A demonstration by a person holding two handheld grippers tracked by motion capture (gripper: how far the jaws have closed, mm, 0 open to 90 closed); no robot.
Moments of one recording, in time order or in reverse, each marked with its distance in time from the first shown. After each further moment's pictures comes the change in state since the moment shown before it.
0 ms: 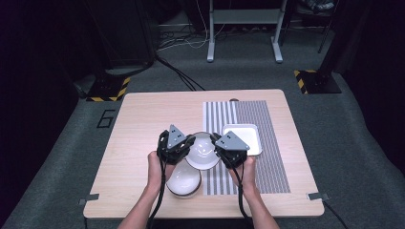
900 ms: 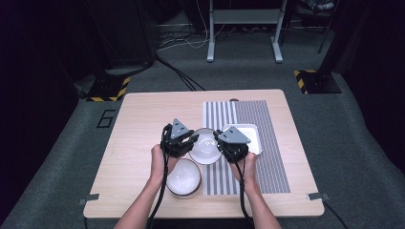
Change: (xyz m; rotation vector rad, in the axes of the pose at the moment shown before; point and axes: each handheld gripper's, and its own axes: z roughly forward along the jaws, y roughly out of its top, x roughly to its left) left arm 0.013 0.005 0.023 0.049 -0.043 -0.038; right arm -0.015 -0.008 0.018 0.035 -0.022 0.040
